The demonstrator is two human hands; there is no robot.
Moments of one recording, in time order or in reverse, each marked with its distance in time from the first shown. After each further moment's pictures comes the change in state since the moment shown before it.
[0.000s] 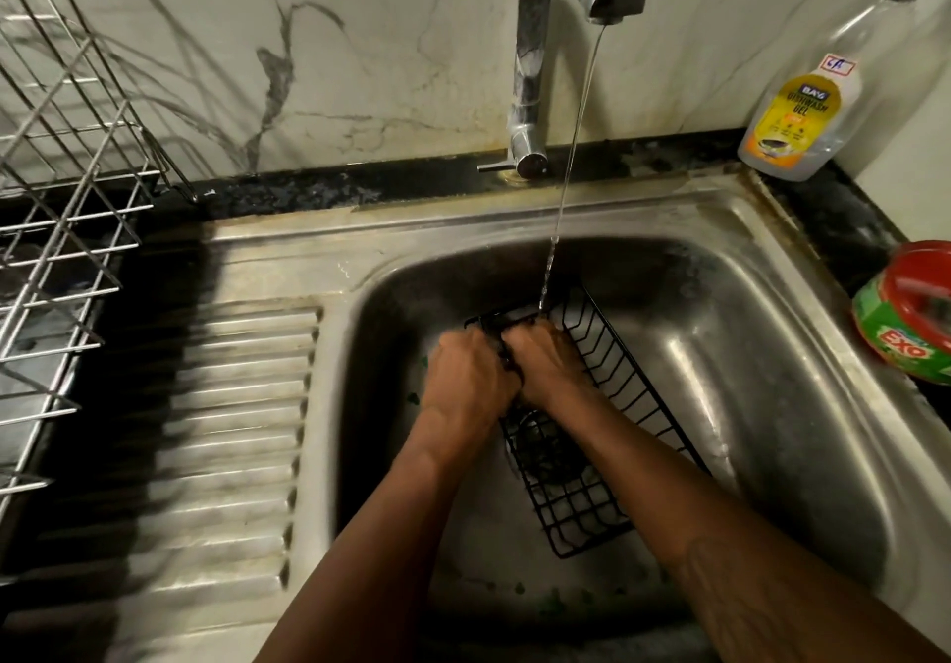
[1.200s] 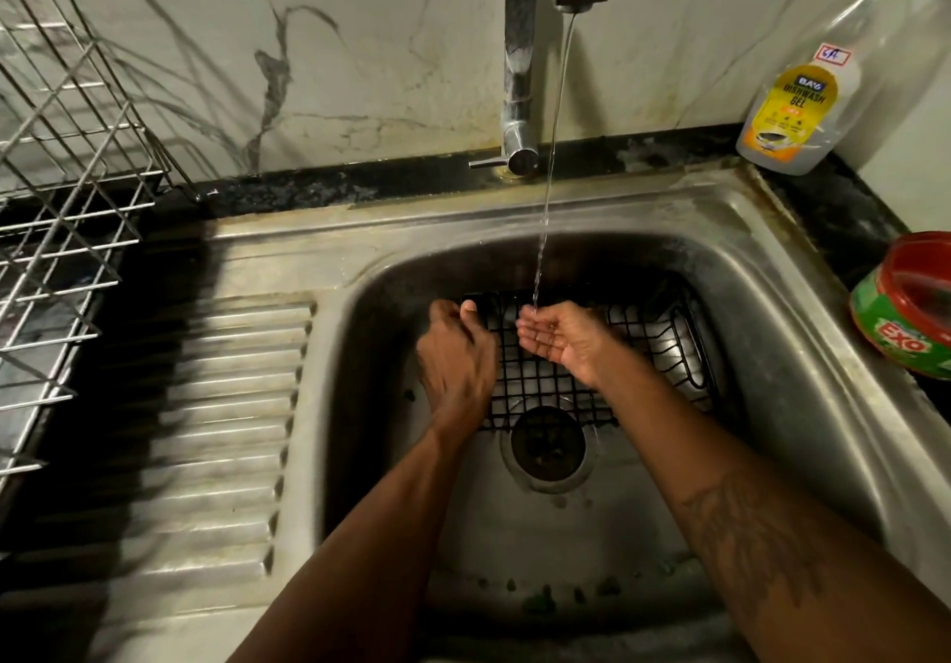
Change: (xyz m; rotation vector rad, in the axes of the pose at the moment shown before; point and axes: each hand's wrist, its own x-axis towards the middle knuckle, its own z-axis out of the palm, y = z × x) left_hand 0.021 0.001 0.033 -0.461 0.382 -0.290; right_hand 0.016 0.045 -0.014 1.624 -0.158 0.535
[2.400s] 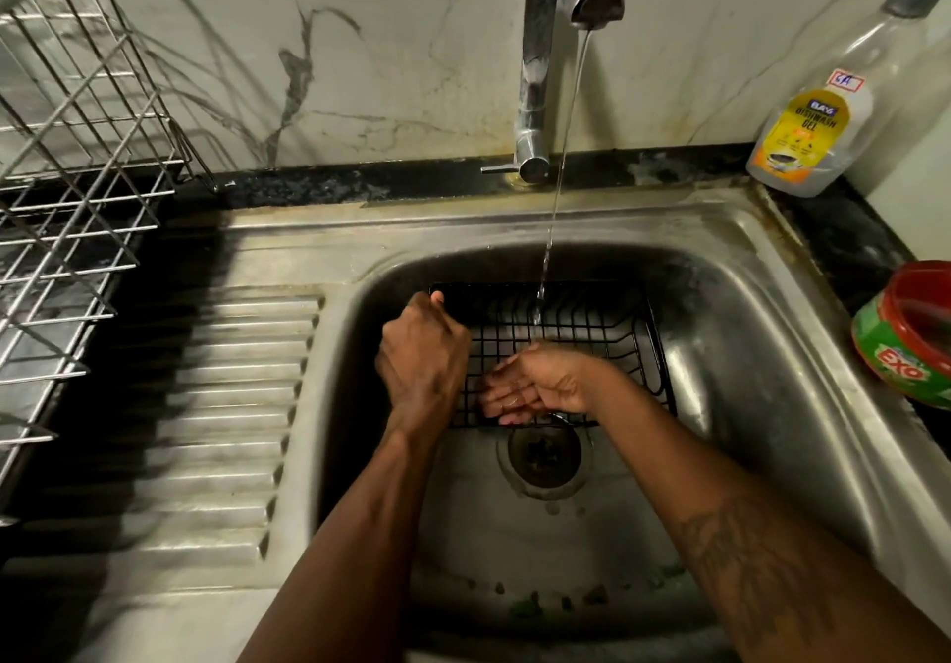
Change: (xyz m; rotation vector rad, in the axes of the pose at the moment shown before) left_hand 0.008 0.007 -0.040 0.248 0.098 0.060; right_hand -0.026 0.008 0.019 -0.477 -0.331 0.268
